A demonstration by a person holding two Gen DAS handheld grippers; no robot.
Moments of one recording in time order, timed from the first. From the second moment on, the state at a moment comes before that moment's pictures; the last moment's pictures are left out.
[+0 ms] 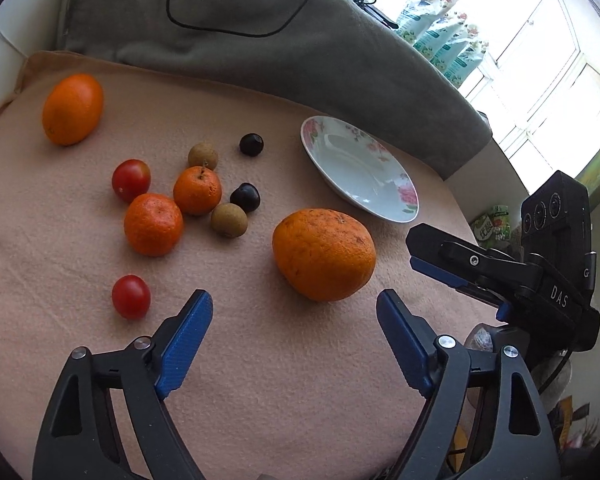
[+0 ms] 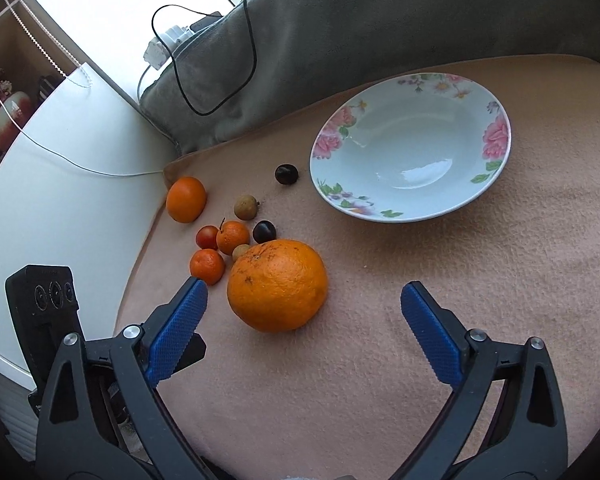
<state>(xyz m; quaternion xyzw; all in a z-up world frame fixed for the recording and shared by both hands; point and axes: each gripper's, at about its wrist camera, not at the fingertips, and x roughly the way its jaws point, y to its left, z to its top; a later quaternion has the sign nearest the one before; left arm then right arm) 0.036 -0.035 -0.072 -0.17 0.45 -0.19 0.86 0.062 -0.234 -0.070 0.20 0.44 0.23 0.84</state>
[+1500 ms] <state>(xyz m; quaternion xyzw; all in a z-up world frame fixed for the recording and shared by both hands) 0.064 -0.080 -0.068 -0.13 0.45 -0.26 0.85 0.079 -0.221 -0.077 0.18 0.45 0.28 0.83</state>
